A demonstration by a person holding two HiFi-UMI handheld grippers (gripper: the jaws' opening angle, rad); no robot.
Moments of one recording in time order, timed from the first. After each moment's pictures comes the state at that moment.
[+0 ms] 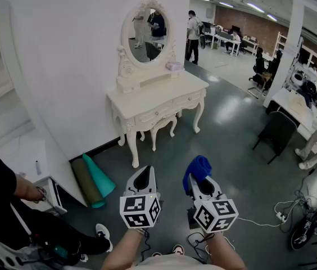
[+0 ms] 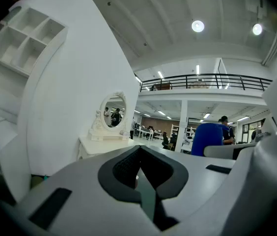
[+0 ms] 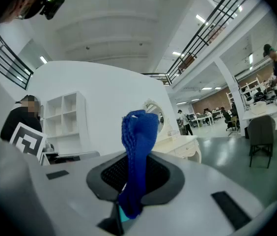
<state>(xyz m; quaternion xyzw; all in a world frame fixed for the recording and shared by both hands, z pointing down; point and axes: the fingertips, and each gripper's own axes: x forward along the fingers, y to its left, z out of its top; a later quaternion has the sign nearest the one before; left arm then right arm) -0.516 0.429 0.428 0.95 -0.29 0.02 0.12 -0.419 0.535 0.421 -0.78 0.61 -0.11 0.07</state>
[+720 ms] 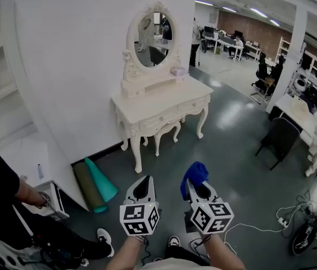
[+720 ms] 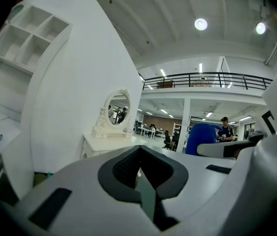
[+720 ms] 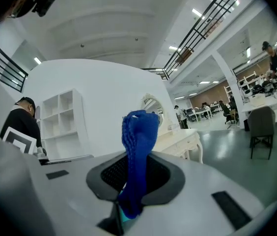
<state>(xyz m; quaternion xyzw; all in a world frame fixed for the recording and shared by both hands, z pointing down) -0.537 0.407 0.451 0.94 -0.30 0.03 0.13 -0.428 0.499 0.445 -0.78 0.60 -0.14 0.08</state>
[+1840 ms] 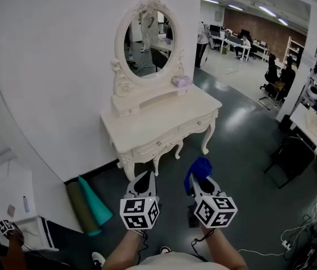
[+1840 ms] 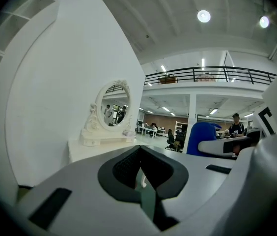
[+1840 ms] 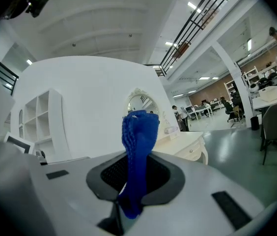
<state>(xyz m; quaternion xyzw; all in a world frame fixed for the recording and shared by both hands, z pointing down) -0.326 0.198 0.456 0.94 -0.30 0.04 0.12 -0.206 0.293 0.449 -0.78 0.60 -0.16 0.08</state>
